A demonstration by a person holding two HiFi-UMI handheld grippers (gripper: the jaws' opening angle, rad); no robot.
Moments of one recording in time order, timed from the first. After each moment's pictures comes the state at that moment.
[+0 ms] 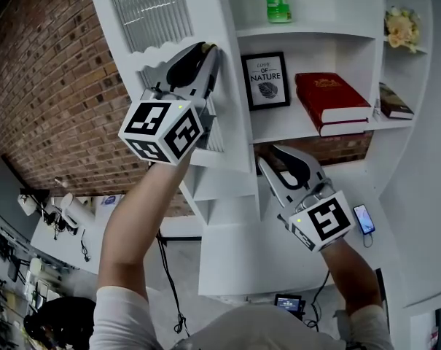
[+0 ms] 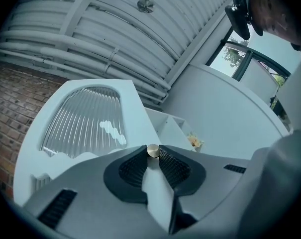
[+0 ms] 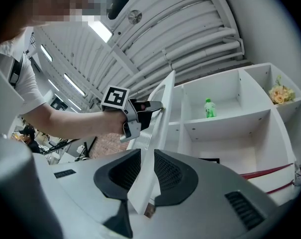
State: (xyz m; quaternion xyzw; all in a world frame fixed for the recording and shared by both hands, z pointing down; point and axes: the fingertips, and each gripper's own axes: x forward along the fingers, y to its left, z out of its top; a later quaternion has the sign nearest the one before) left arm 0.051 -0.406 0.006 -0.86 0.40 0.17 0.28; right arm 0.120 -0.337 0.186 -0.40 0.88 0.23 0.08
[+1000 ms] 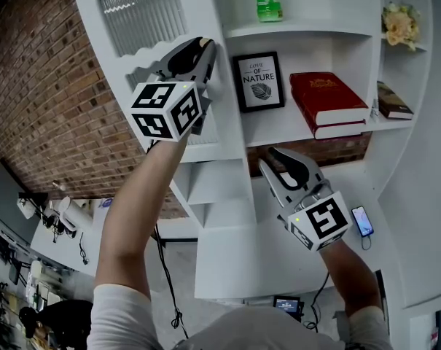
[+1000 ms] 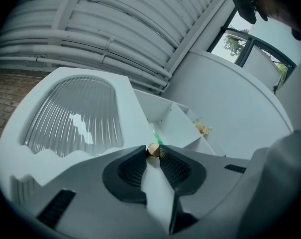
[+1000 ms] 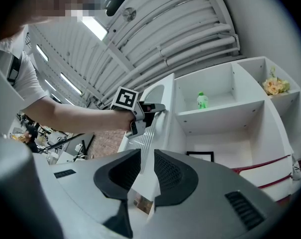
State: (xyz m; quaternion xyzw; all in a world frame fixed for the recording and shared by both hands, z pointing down) left arm 0.070 -0.471 0.006 -0.85 0.42 0.12 0.28; right arm 0.145 -0.362 0.203 -0.41 0.88 0.21 0.08
